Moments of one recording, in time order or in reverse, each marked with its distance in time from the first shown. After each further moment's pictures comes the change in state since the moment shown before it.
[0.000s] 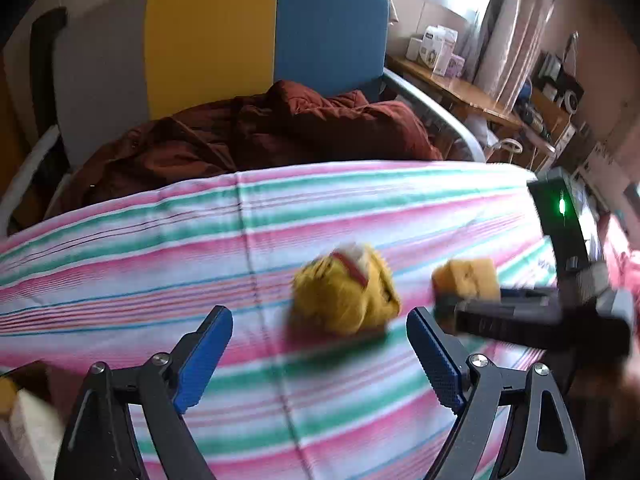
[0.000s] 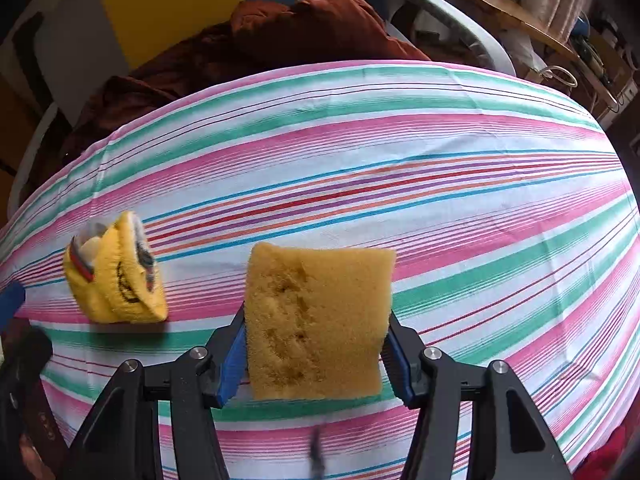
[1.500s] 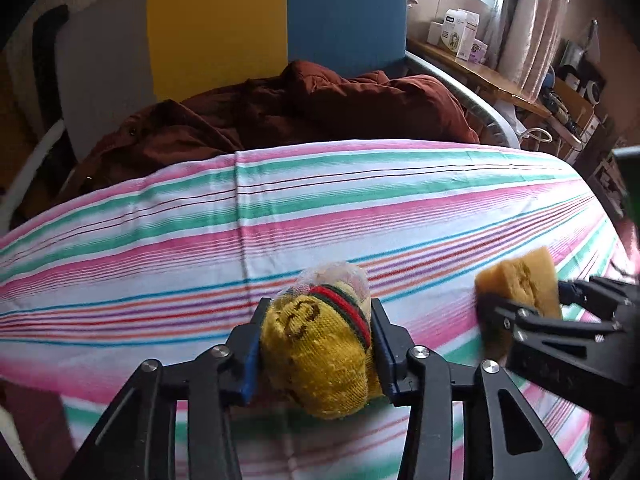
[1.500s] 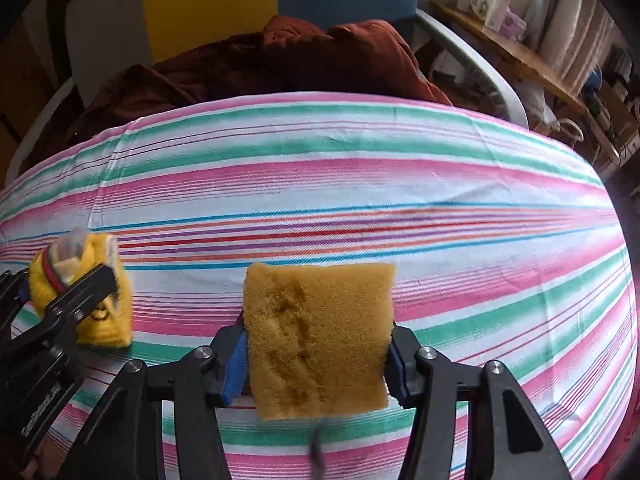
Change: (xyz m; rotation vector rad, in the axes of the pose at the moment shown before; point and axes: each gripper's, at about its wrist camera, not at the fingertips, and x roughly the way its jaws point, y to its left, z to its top) left arm 0.051 0.005 -0.007 0.009 0.026 0.111; right arm -0.008 0.011 -0.023 -0.159 -0.112 -0.050
